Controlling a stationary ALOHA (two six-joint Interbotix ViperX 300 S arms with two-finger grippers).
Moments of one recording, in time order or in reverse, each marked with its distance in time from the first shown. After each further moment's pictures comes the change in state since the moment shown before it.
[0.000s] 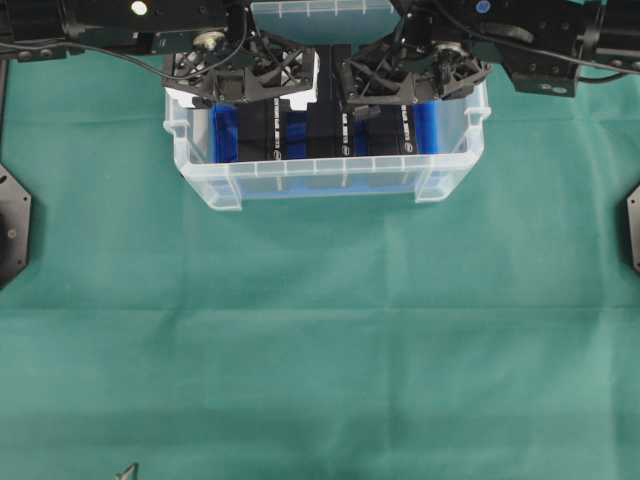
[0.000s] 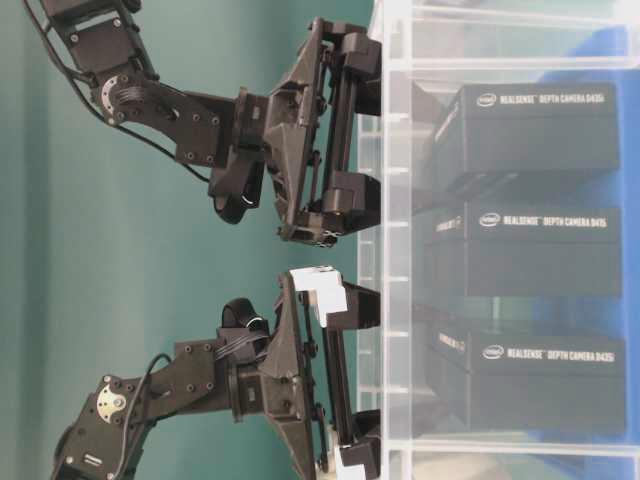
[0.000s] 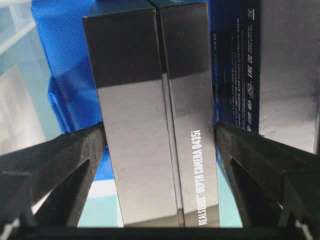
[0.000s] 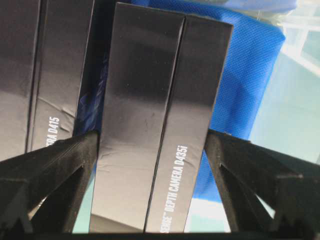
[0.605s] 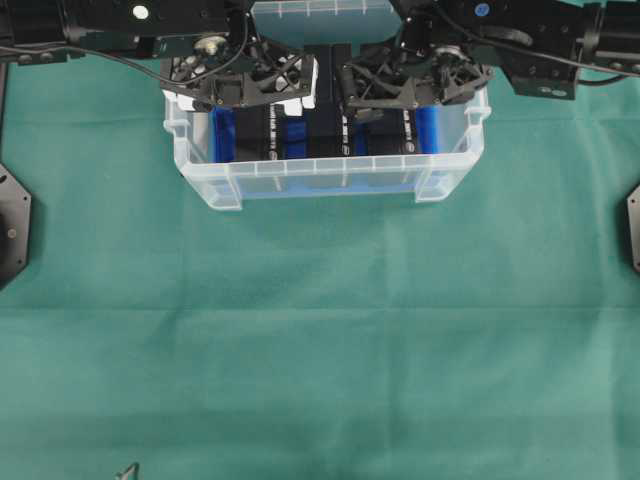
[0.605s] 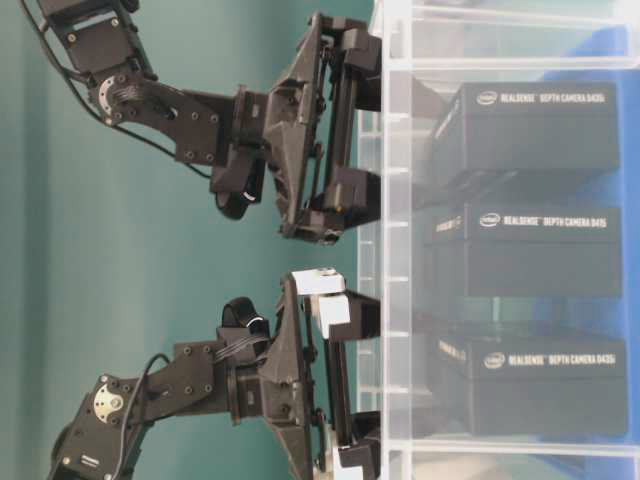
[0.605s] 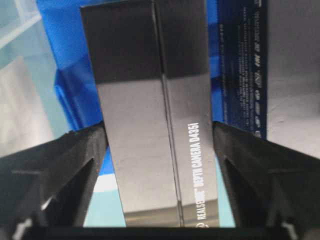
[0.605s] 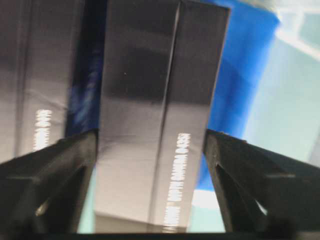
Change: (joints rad) left arm -0.014 0.000 0.000 -0.002 0.032 0.006; right arm 0.009 0.002 0.008 0.002 0.037 0.063
